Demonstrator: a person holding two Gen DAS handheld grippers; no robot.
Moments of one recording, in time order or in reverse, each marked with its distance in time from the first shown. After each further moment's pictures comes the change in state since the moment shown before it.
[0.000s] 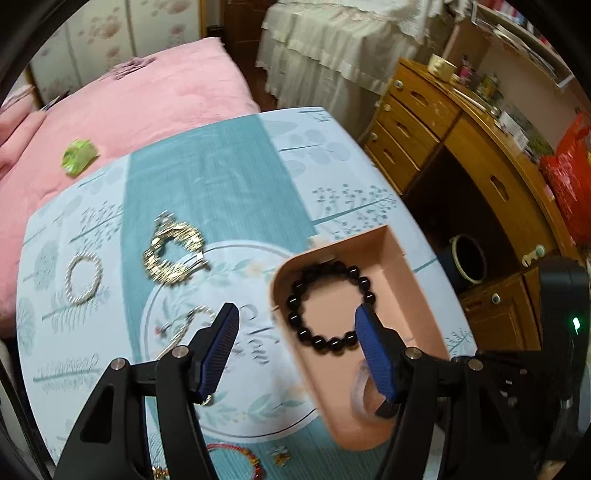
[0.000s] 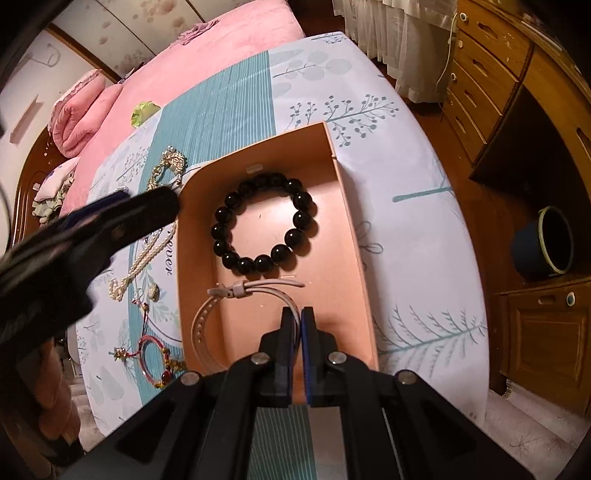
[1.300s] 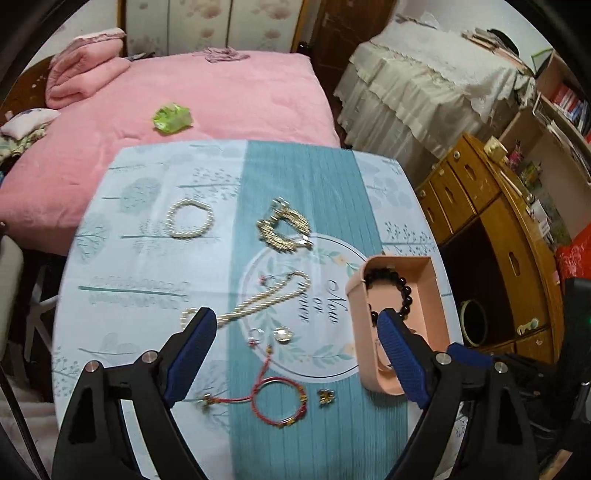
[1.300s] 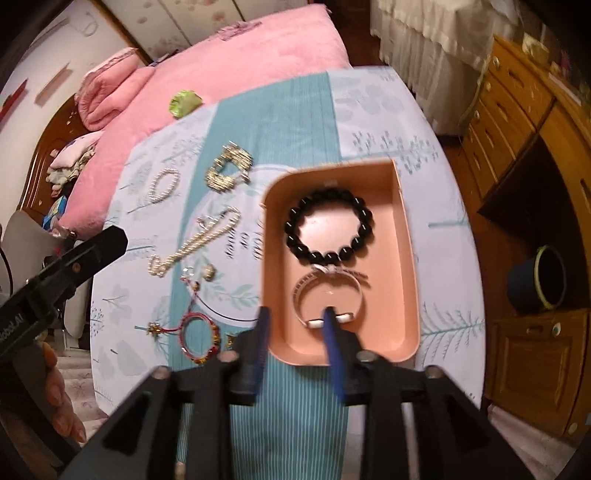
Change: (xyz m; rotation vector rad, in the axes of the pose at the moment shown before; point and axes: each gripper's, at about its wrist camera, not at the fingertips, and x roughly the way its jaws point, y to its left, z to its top) left arm -0.109 0.082 -0.060 -0.309 -0.124 0.080; right arm -0.061 0.071 -0.018 -0.176 -0.073 -0.006
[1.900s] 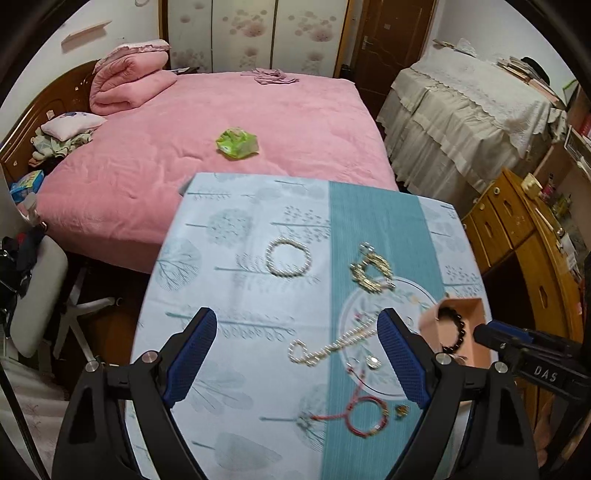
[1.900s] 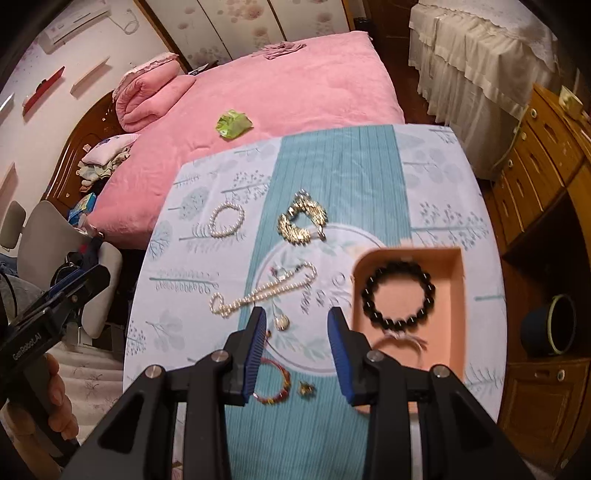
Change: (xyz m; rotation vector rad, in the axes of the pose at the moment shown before) left arm -0.045 0.098 0.036 -0.053 -0.074 0.133; right arm -0.012 0.067 0.057 -0.076 -0.063 0.071
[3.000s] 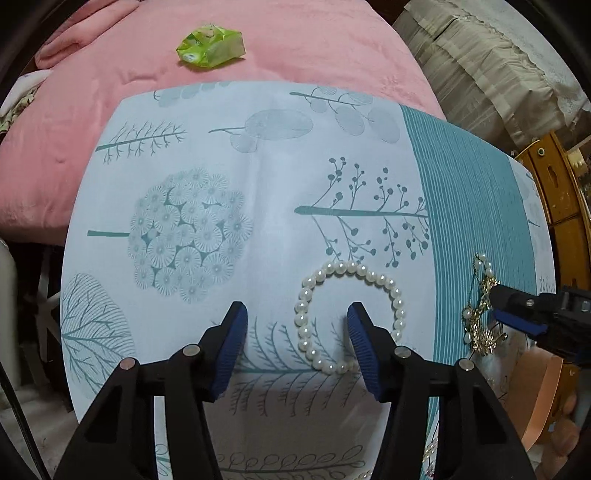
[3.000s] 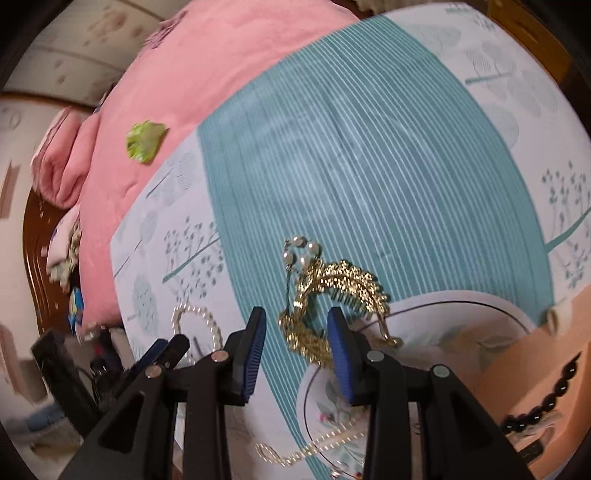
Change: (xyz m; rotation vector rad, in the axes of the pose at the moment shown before) left arm 0.275 0.045 0.074 0.024 0.359 -0.056; right arm 0.210 -0.025 0.112 0.533 0.239 0.039
